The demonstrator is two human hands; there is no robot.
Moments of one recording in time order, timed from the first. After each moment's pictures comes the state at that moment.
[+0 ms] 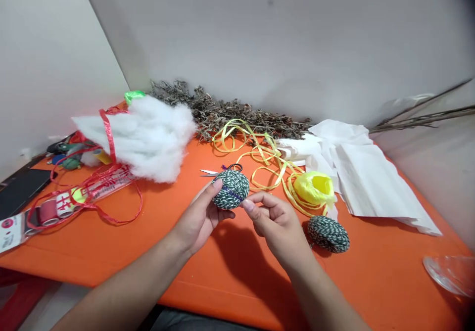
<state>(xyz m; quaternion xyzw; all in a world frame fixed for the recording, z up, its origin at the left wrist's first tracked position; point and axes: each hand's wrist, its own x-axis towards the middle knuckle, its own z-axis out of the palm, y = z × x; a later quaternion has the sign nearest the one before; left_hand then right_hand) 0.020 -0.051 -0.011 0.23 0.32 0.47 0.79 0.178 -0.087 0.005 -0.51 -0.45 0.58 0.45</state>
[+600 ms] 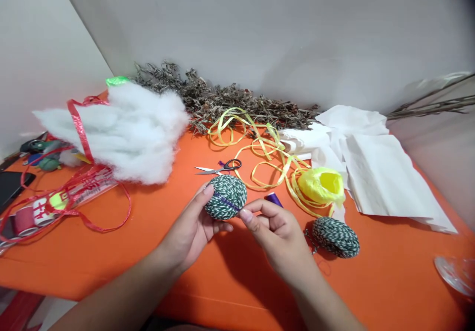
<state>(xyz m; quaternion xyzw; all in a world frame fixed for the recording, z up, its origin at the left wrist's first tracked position) 0.019 -0.051 -0.014 0.16 0.37 0.44 0.80 0.181 -0.086 -0.002 -0.49 -0.41 0.62 0.44</state>
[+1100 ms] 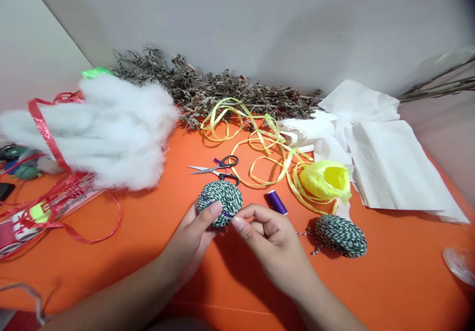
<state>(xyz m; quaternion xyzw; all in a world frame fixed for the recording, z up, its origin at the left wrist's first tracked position) 0.028 -0.057 -0.029 0.19 0.44 0.41 0.78 0.180 -0.083 -0.008 -0.51 -0.38 0.65 0.42</state>
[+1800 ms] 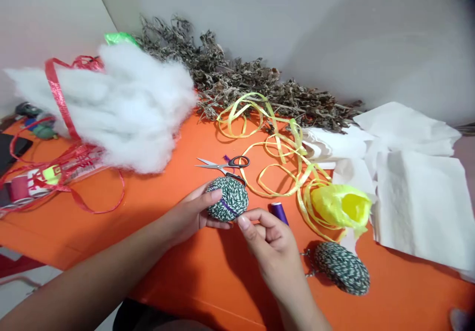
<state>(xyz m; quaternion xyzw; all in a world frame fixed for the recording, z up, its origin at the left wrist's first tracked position) 0.014 -0.024 -0.048 0.20 0.38 0.33 0.84 0.191 -0.074 -0.018 -0.53 -0.35 0.66 0.40</state>
